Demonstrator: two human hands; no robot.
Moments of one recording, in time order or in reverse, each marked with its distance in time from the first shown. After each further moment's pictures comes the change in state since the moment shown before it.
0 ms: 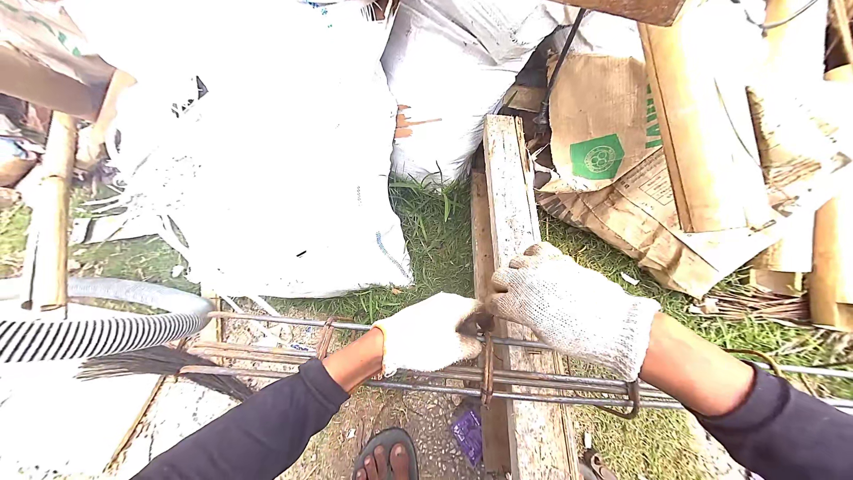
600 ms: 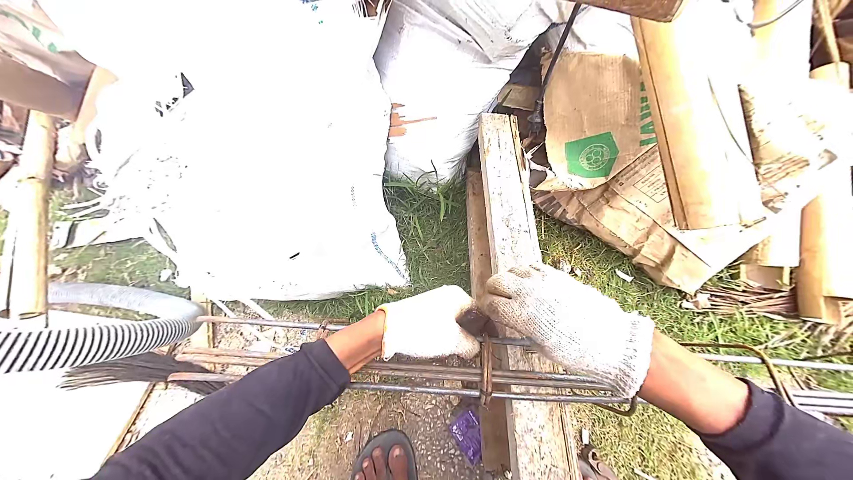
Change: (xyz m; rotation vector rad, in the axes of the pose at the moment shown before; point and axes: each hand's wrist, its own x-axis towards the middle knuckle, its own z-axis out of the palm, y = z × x) left_hand 0.010 -0.002 -0.011 -0.024 -0.064 0.099; right_hand -0.008 -0.011 0.017 0.144 0.141 0.052
